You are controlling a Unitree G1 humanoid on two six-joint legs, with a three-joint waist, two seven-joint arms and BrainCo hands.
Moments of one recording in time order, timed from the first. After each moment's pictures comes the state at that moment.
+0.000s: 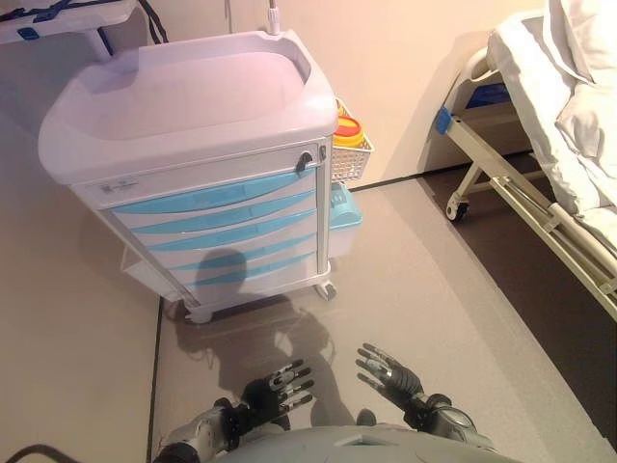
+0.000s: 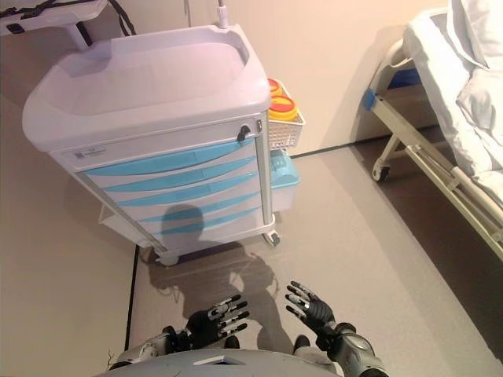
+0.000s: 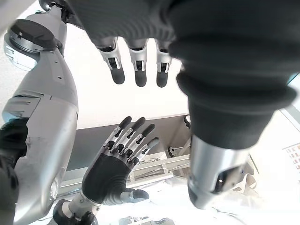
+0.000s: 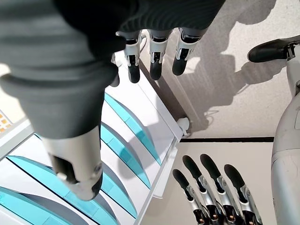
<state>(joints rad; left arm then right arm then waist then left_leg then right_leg) 0.05 0.23 -0.32 0.86 -0.78 0.24 -0.69 0.07 -0.25 0.33 0.87 0.74 -0.07 0.49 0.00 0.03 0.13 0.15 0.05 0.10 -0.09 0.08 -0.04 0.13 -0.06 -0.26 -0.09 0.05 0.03</state>
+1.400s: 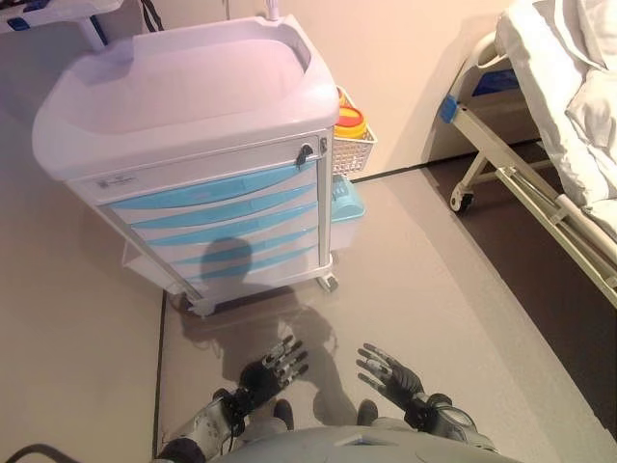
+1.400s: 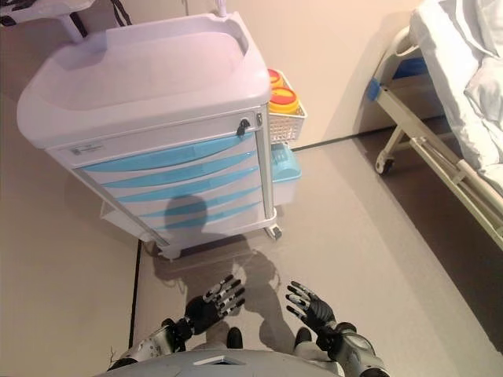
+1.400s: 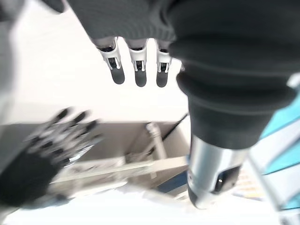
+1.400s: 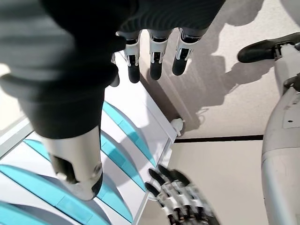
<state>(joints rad) 0.04 0.21 -0.29 0.86 -1.06 0.02 -0.57 0.07 -0.25 0.33 0.87 0.75 -0.06 0.48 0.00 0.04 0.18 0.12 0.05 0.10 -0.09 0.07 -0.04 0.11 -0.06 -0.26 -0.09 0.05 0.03</state>
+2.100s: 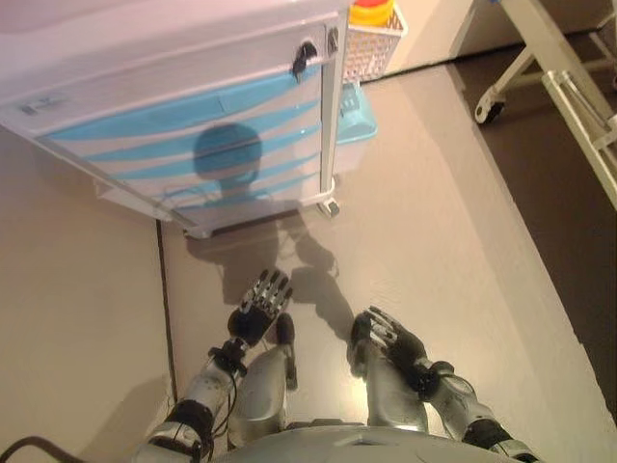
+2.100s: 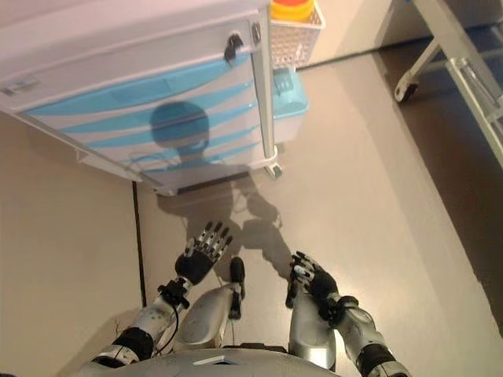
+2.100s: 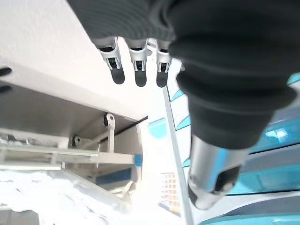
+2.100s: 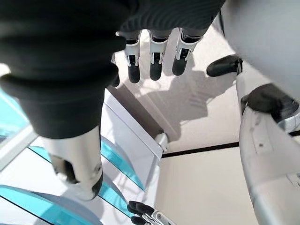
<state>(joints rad) -0.13 0.19 -0.20 0.86 -1.41 0.08 -0.80 -0.03 -0.28 0.29 0.80 0.80 -0.11 0.48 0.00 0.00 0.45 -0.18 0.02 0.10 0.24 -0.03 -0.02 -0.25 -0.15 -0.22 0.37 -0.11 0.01</state>
